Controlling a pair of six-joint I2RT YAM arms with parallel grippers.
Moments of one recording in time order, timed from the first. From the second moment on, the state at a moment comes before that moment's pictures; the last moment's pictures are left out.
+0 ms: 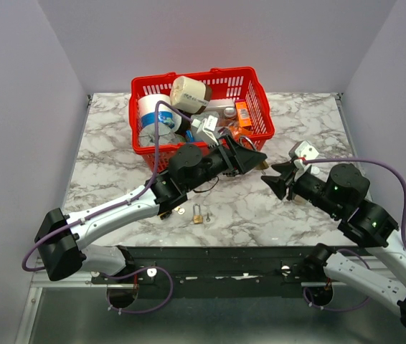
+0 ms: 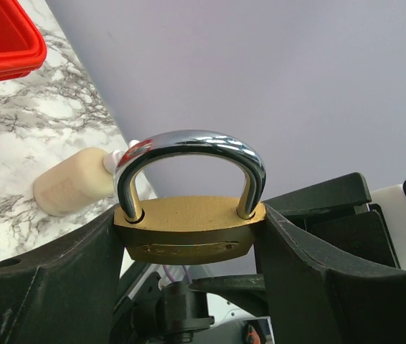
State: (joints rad) left arm -0.98 1.29 1.03 0.32 0.02 -1.02; right arm 0.75 0.66 0.96 -0.48 -0.05 -0.14
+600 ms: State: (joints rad) left arm -0.98 1.29 1.03 0.30 0.01 -1.03; right arm 0.75 0.75 0.98 -0.46 -0.04 -0.17
